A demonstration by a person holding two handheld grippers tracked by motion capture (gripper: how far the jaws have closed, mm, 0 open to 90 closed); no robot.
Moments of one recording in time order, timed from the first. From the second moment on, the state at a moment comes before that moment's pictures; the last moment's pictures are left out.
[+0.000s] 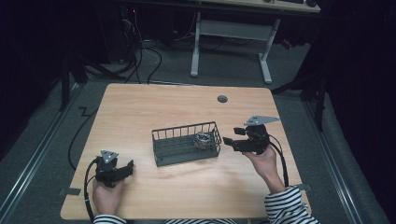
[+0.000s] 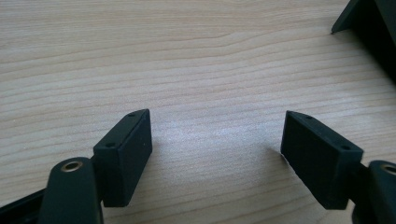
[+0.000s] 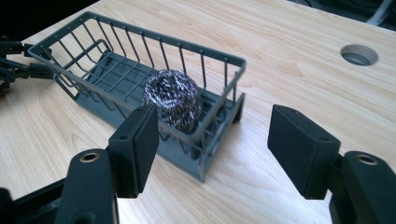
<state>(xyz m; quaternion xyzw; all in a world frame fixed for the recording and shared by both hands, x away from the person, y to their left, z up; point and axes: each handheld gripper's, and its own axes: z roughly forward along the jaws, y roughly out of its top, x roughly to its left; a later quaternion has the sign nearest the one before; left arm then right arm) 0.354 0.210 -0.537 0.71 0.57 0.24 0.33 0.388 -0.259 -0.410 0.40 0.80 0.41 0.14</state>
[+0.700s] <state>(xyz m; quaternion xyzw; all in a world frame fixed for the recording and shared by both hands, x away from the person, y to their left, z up) 0.354 0.209 -0.537 0.71 0.57 0.24 0.33 0.351 -0.310 -0.436 0.46 0.76 0.43 0.15</state>
